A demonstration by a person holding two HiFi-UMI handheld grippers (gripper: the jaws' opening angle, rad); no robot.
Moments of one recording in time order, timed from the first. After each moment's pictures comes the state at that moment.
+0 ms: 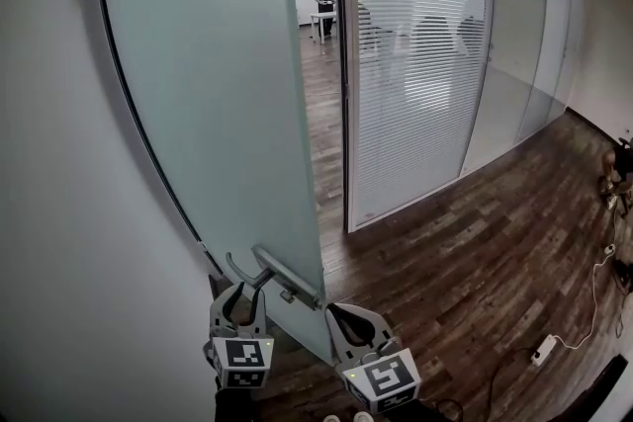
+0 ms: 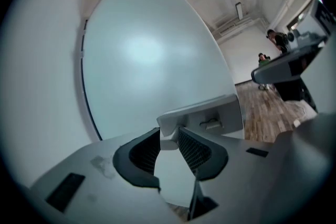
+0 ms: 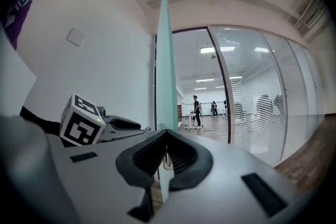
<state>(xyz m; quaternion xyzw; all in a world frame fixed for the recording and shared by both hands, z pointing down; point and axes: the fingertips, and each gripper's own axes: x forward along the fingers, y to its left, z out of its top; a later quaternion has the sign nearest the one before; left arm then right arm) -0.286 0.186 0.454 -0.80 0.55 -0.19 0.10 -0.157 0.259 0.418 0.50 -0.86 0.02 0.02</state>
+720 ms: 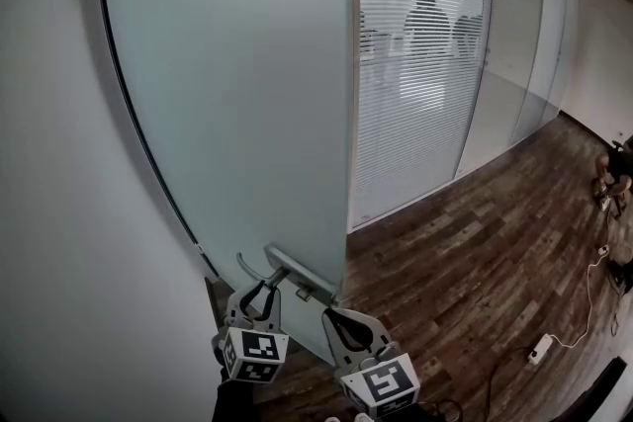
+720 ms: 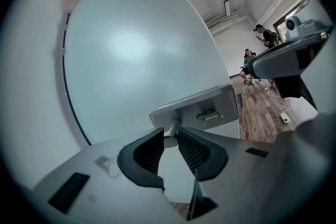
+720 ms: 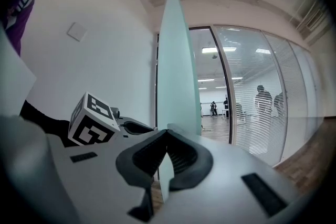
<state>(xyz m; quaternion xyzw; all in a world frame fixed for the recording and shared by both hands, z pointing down) -0.270 0.168 0.466 -0.83 0.50 -0.23 0.10 -0.184 0.257 0.413 0.50 -0.86 0.00 0.03</state>
